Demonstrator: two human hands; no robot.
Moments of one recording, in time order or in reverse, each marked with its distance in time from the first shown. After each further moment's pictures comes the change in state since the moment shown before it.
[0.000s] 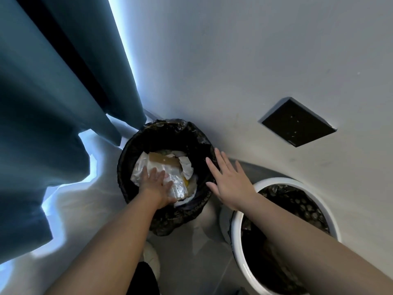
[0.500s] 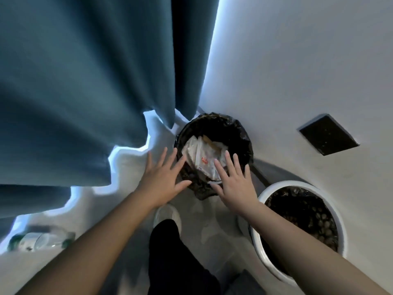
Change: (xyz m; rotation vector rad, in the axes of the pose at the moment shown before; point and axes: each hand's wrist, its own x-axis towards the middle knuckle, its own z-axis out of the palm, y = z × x) left_hand -0.187 -0.045 0.042 -0.507 0.505 -0.124; right_hand -0.054 -0.104 -0.029 -0.026 0.052 -0.106
